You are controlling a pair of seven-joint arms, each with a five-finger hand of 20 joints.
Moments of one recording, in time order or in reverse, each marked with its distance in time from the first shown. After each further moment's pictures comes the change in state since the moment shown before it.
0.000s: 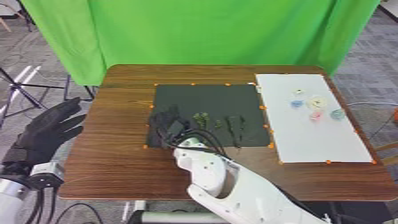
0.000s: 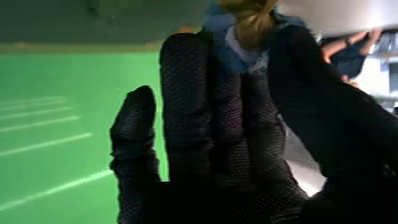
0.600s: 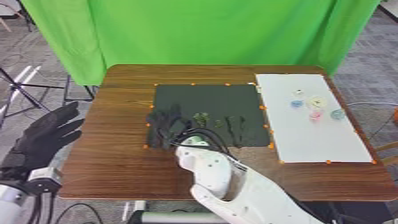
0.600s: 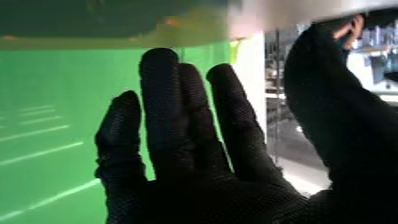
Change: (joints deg) left arm 2.3 -1.4 -1.1 -0.6 0.0 0.0 0.3; right arm -2.7 1.5 3.9 -8.1 1.6 -6.2 -0.1
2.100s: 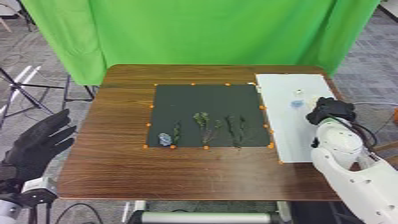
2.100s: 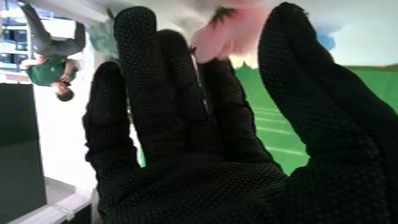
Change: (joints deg) left arm 3.4 -4.8 -1.2 -1.9 1.4 0.5 1.7; right arm -13.3 27.7 35.6 2.7 14.3 -2.0 23.5
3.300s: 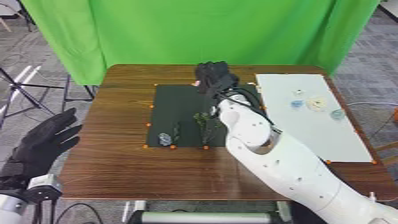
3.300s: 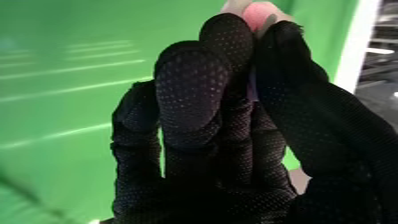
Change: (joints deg) left arm -1.5 1.7 1.5 0.6 -0.1 0.0 -0.9; right arm 24.3 -20.4 -30.9 4.9 -5.6 19.1 -21.3
